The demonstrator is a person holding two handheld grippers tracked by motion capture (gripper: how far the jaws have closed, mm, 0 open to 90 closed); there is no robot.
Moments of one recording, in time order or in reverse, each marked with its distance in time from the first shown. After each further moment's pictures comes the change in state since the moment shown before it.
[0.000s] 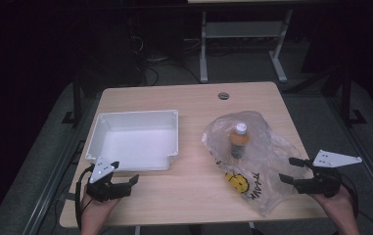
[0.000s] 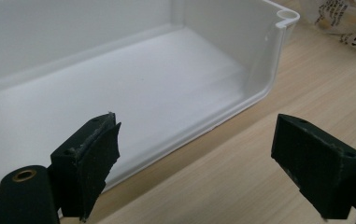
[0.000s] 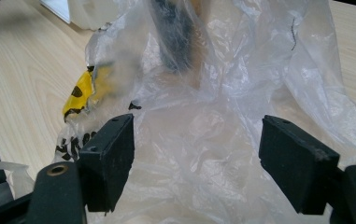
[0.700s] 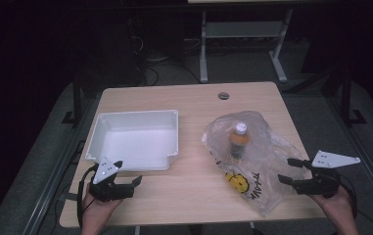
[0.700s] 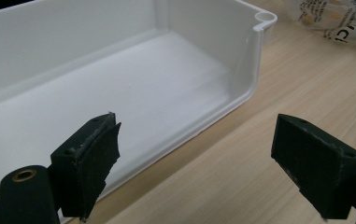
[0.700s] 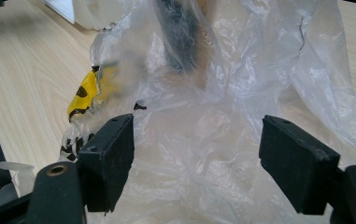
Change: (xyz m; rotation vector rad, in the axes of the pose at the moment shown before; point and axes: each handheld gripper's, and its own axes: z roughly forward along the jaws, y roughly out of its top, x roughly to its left) left arm -0.009 0.007 0.001 0.000 -0.033 0.060; right arm 0.002 0.000 0.002 0.000 0.011 -0.001
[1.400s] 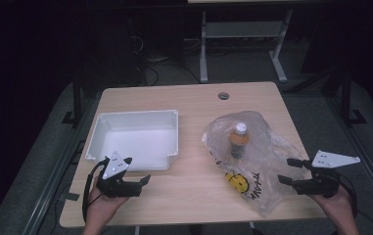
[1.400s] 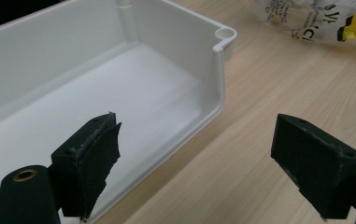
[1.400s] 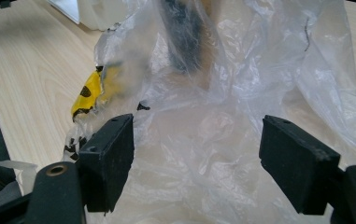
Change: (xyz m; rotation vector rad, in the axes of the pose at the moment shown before) left arm -0.013 0.026 0.006 0.043 -0.067 0.106; right arm -0.002 -0.001 0.000 -0.004 0.014 -0.004
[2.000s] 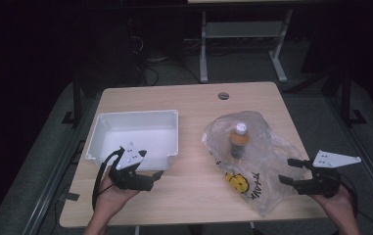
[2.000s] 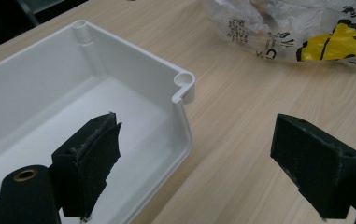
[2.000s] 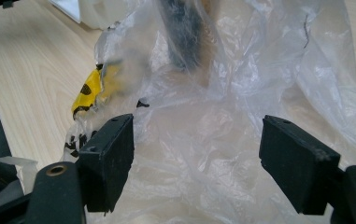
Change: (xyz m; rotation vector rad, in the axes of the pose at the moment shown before) left arm -0.015 0.042 0.013 -0.003 -0.090 0.079; right arm -0.002 -0.001 0.000 0.005 0.011 0.005
